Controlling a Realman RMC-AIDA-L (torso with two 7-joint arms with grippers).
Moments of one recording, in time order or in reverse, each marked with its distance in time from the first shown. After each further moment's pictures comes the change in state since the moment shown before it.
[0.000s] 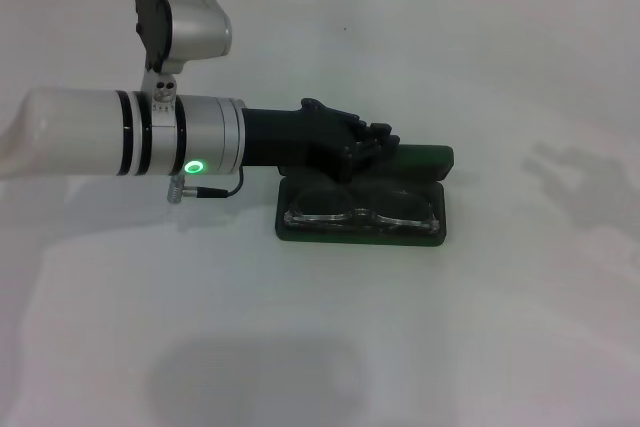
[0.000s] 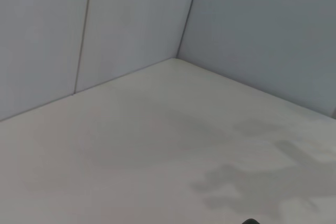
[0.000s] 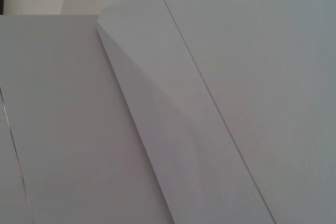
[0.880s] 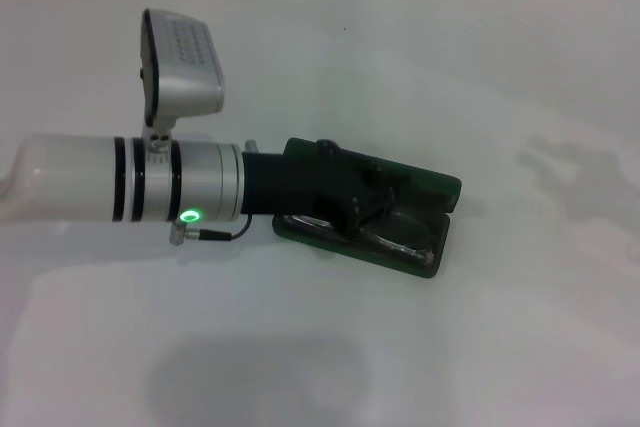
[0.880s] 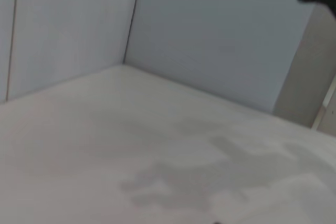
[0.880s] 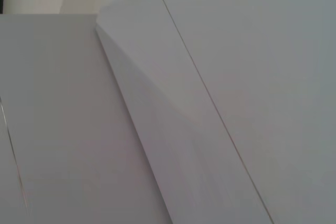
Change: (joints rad) left arm 0.087 0.003 0.156 0.024 -0.150 0.093 0.112; right arm 0.018 0.000 -0.001 0.002 0.000 0.017 0.000
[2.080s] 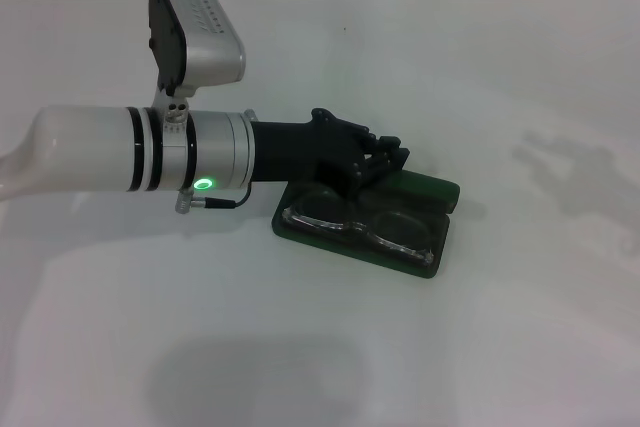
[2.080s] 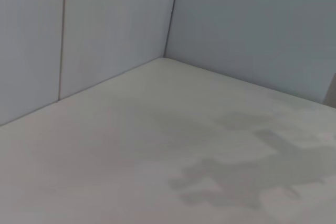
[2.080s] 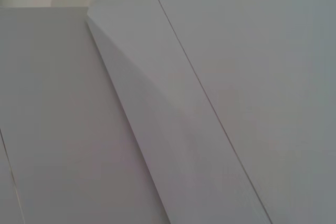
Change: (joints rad) left arm -0.048 0.003 0.025 0.000 -0.008 -0.143 -0.023; right arm 0.011 0.000 -0.025 0.011 -0.002 0.038 0.000
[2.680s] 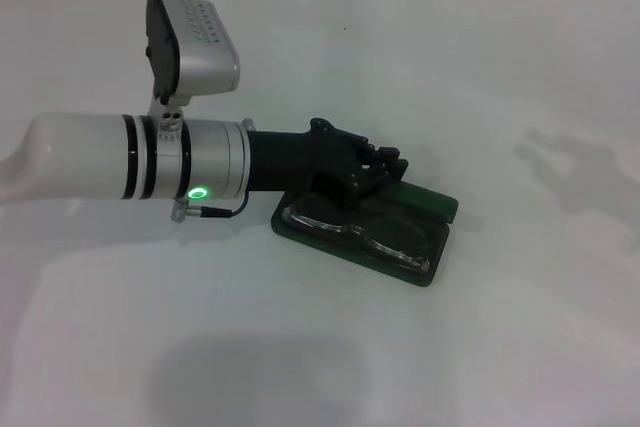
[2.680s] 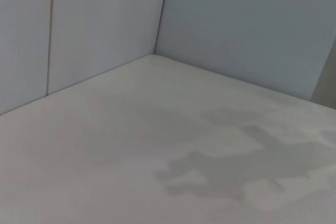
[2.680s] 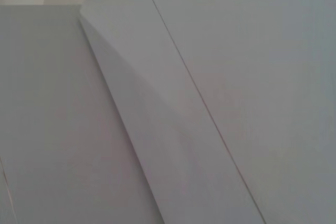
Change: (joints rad) left arm 0.012 0.004 0.000 -0.002 0.010 0.030 0.002; right arm 0.001 0.000 -0.002 0.000 0.000 0.020 0.000
